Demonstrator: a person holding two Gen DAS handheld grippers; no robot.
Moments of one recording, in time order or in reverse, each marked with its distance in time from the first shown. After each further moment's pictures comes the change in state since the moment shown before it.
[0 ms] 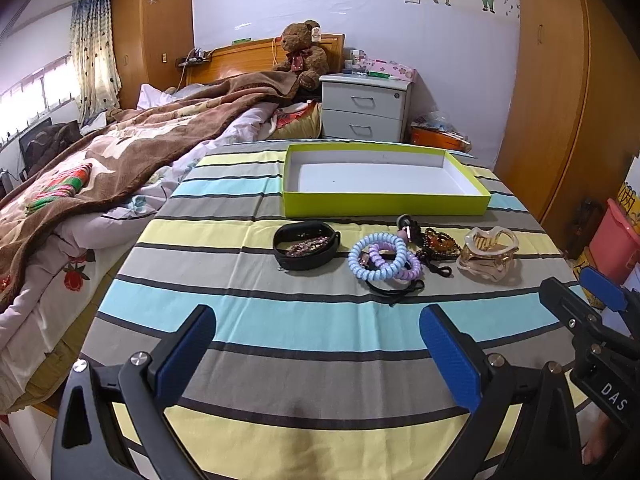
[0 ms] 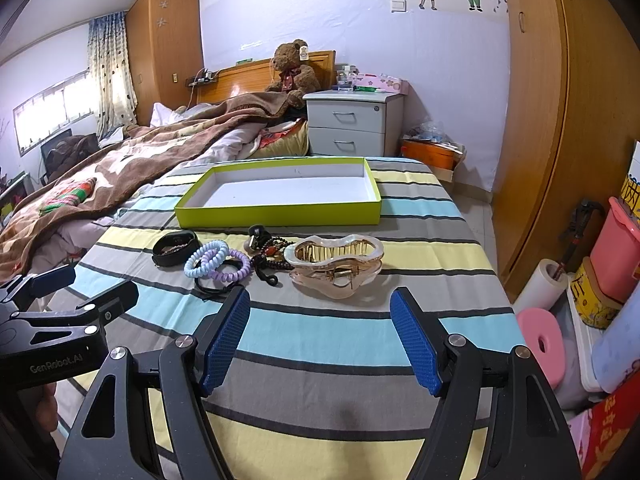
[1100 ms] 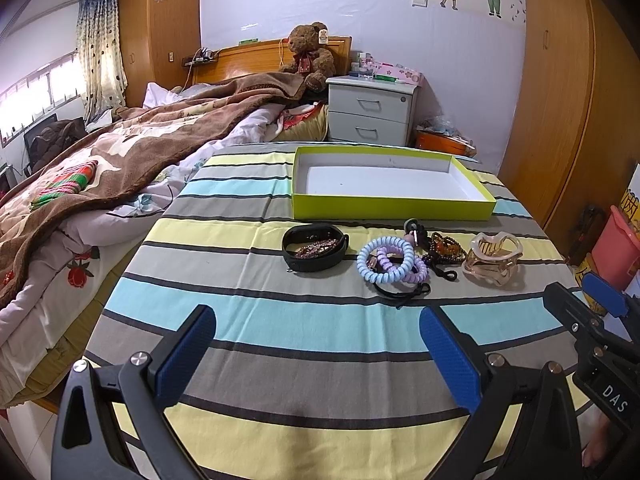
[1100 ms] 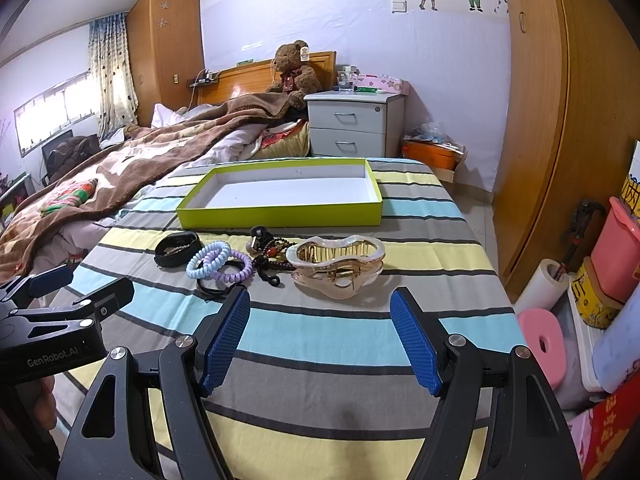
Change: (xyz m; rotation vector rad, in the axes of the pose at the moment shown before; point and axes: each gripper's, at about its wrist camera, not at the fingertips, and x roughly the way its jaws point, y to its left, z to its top) left arm -0.005 0.006 0.004 -0.014 -0.001 0.013; right arm -0.002 0.004 0.000 -0.004 -0.002 0.003
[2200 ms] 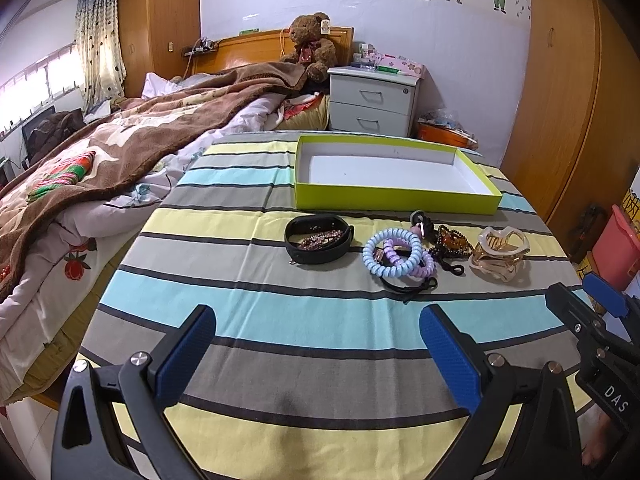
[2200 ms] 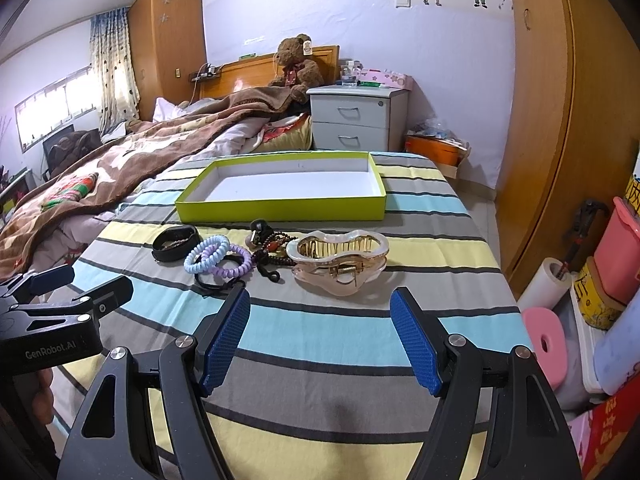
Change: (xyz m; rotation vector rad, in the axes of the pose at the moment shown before) left arm 0.013 0.004 0.000 -0.014 0.044 -0.015; right arm 0.009 -0.002 -0.002 -0.006 0.023 0.009
